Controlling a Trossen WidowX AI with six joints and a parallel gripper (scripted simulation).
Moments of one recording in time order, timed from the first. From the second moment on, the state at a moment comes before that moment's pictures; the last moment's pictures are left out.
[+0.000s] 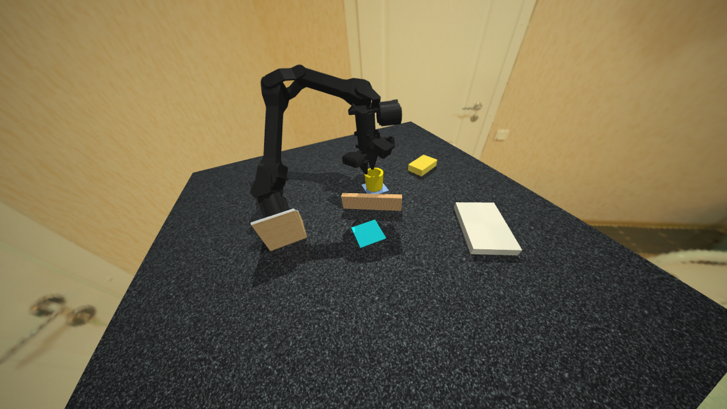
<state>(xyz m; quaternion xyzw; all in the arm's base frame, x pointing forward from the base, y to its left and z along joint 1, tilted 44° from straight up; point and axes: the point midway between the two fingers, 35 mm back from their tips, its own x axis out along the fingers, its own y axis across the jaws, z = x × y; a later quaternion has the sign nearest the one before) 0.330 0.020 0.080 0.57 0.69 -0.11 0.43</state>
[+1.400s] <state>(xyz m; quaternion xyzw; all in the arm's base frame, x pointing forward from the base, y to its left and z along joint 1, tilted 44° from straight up) 0.330 0.060 0.040 0.57 0.69 -0.11 0.43</state>
